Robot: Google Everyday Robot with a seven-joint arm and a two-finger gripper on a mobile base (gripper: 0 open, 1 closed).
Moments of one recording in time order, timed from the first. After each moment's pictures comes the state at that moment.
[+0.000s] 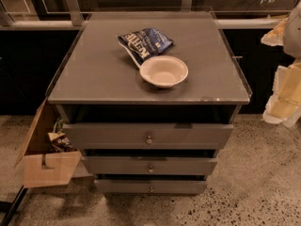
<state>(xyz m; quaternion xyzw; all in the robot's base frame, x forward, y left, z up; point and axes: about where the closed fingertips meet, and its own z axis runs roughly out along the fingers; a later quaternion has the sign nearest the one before) 0.438 -0.217 0.976 -0.60 0.78 -0.03 0.16</state>
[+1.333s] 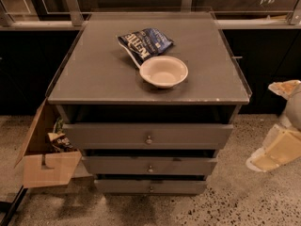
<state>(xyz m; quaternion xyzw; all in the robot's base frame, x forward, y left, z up) 0.393 -0.220 0.901 -0.51 0.82 0.00 0.25</state>
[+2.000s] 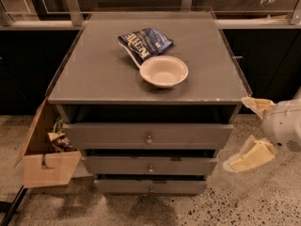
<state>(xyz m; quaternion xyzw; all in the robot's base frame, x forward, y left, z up) 0.420 -0.199 0.837 -0.50 0.78 0.12 0.36</state>
